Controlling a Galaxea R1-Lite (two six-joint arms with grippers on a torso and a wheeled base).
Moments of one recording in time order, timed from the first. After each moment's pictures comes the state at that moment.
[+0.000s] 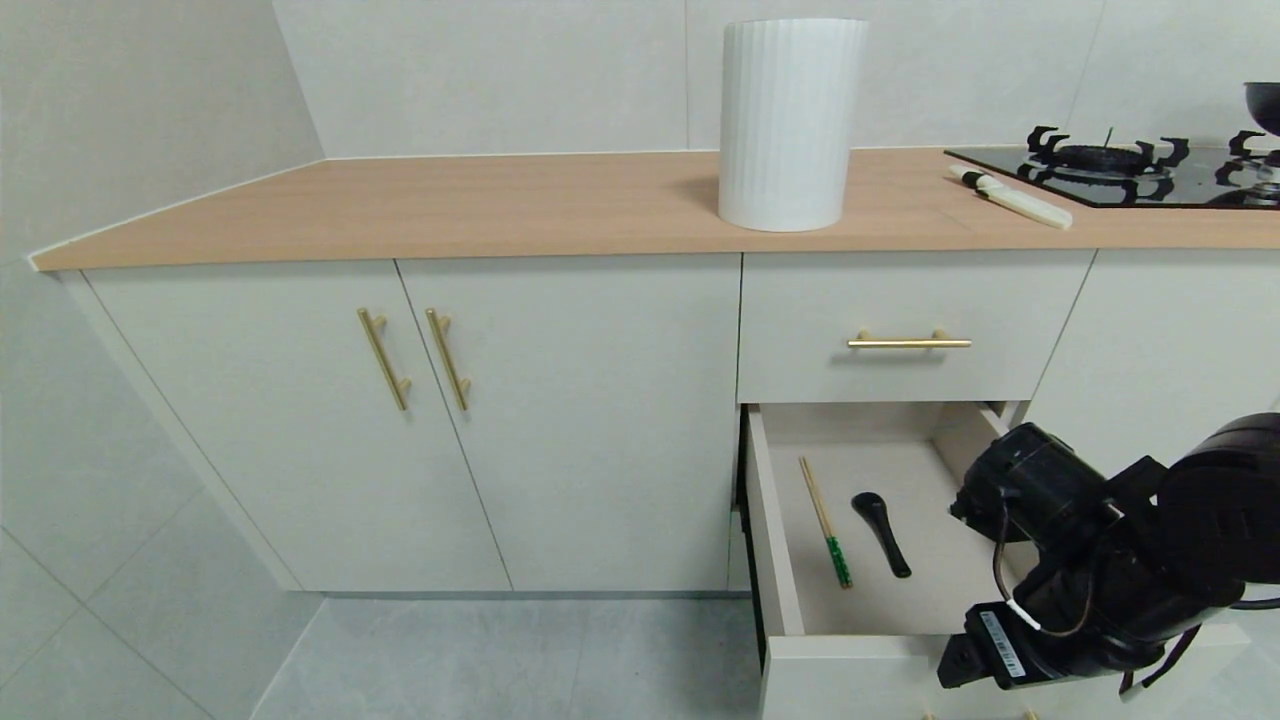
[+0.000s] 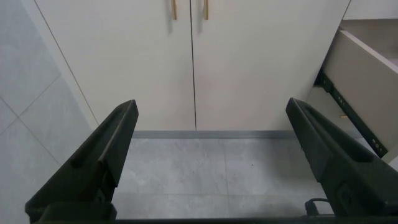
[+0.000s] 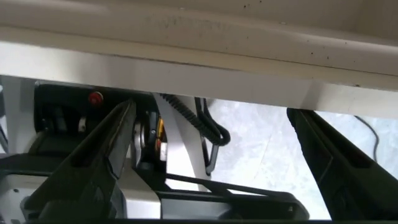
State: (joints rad) left arm 0.00 0.00 0.00 0.00 0.00 0.00; right arm 0.49 1.74 -0.91 0.46 -0.11 0.37
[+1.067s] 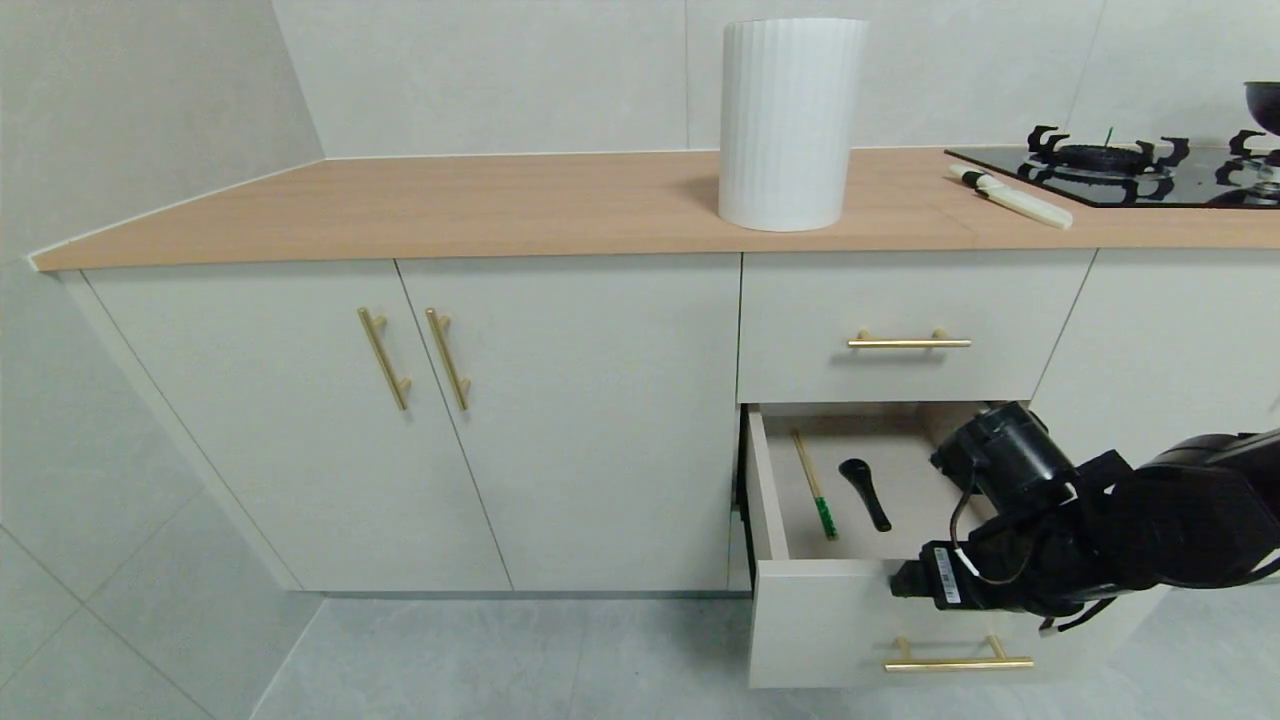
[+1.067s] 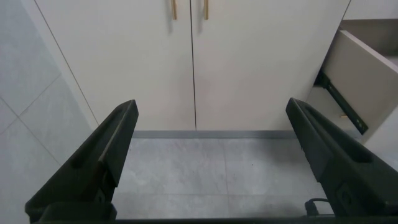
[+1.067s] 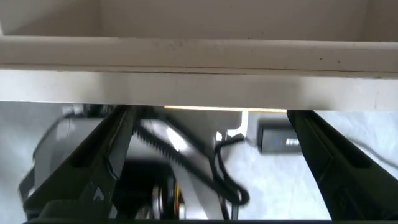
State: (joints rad) left arm 0.00 0.00 0.00 0.00 0.00 0.00; right arm 0.44 1.83 -0.88 0.10 -0.18 0.40
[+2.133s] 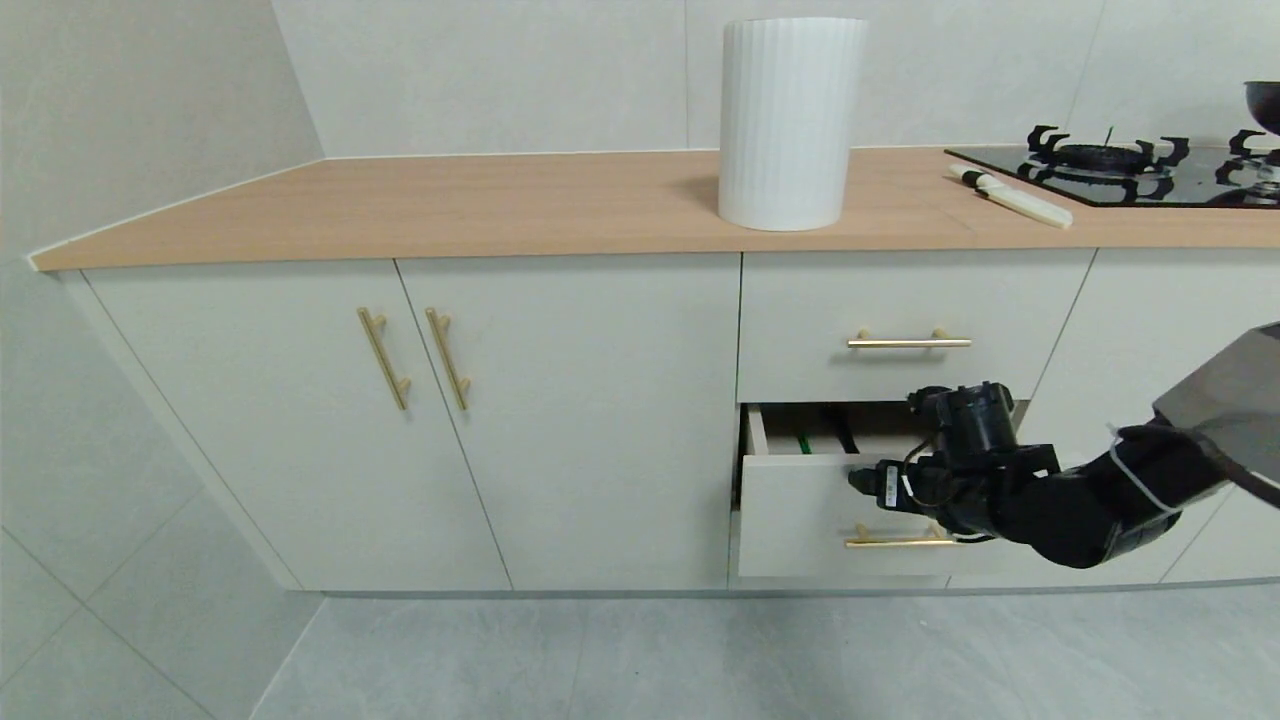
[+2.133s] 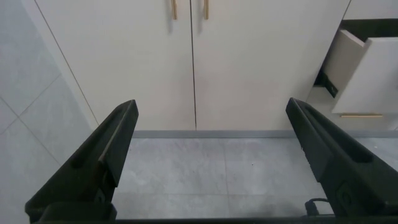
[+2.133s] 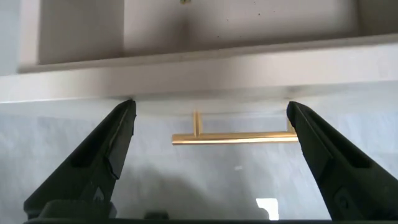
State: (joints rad) left arm 0.00 0.00 0.00 0.00 0.00 0.00; right arm 0.31 2.13 -0.95 -0.57 -0.20 0.32
